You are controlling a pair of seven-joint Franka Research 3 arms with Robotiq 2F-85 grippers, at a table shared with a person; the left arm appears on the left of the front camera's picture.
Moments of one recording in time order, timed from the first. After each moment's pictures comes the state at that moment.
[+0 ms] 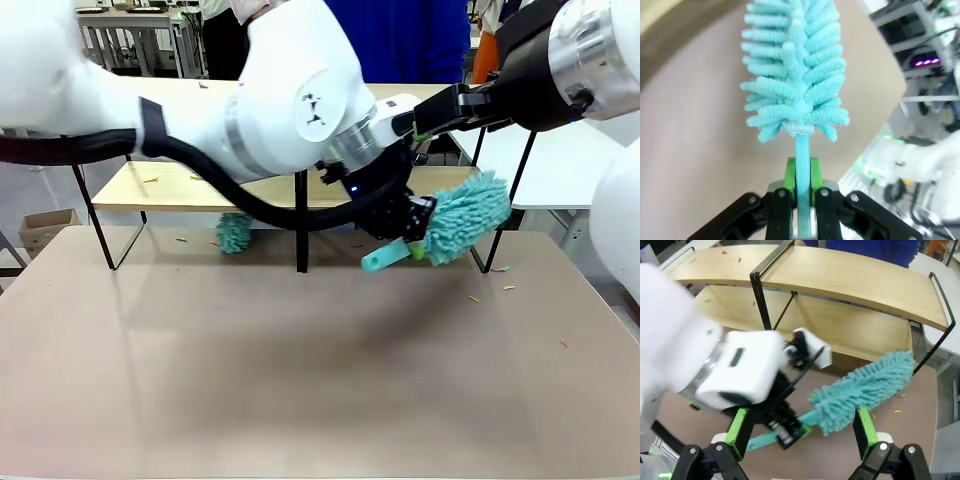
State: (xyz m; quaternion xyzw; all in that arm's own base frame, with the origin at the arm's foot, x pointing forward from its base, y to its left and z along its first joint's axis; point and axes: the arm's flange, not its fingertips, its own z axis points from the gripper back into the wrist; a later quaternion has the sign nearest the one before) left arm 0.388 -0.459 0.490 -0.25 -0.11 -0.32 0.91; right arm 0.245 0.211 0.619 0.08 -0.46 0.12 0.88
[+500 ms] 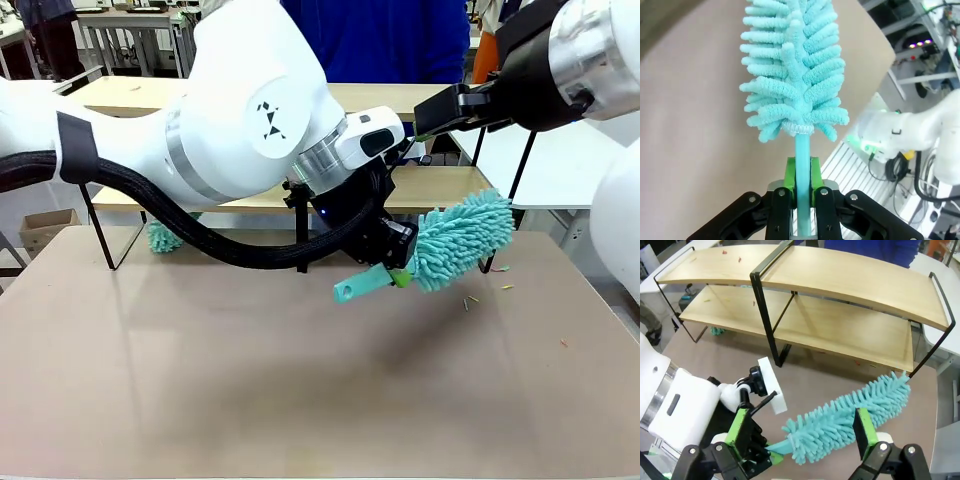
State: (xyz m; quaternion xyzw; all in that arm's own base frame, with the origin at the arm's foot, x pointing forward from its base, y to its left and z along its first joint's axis) left arm 0.335 -0.432 0.496 -0.27 -0.11 -0.37 0.88; right arm 0.245 0.211 0.619 0.08 -0.46 0.12 0.88
